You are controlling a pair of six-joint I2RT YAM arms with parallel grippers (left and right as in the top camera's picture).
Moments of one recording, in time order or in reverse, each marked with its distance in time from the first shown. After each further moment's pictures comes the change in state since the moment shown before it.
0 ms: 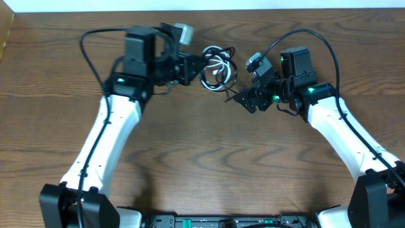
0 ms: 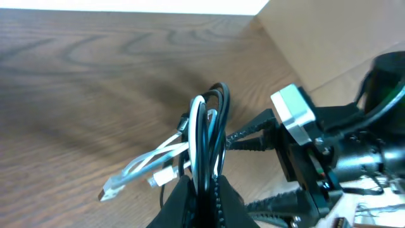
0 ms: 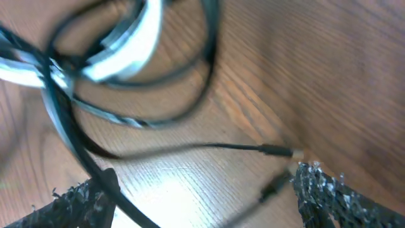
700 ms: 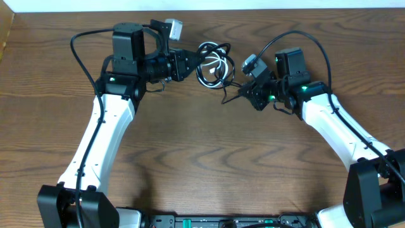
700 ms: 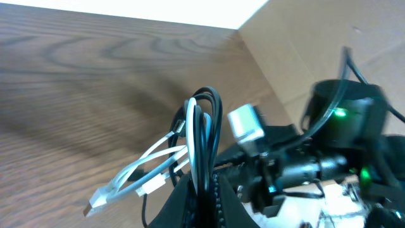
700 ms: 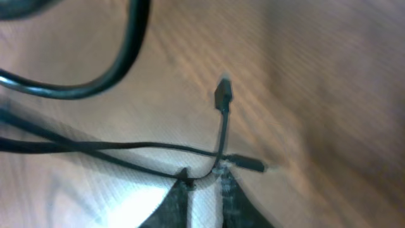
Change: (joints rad) left arm 0.052 0.001 0.000 0.045 0.097 -0.114; right arm 0.008 0.062 0.000 0.063 0.005 -0.005
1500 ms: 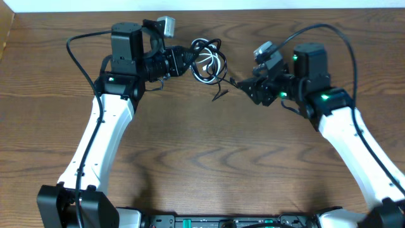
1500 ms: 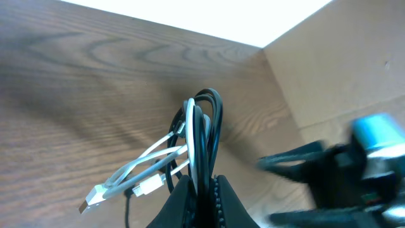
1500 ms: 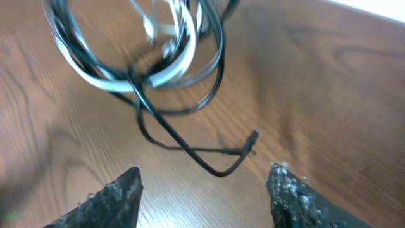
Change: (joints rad) left arm 0.006 0.000 0.000 0.008 -0.109 -0.113; right arm -0.013 -0.192 0.001 -0.012 -0.026 0.114
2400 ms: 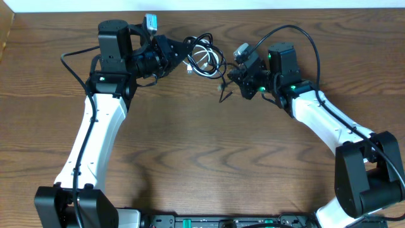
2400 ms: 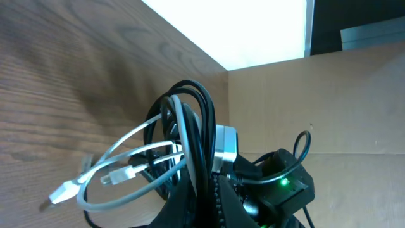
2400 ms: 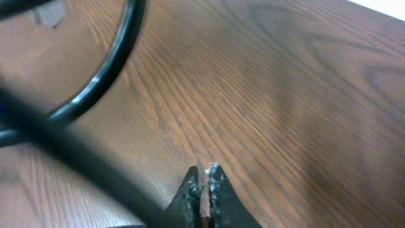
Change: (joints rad) left arm 0.062 0.001 0.000 0.064 0.117 -0.473; right arm 0.043 0.296 -0.001 0.339 -0.011 -0.040
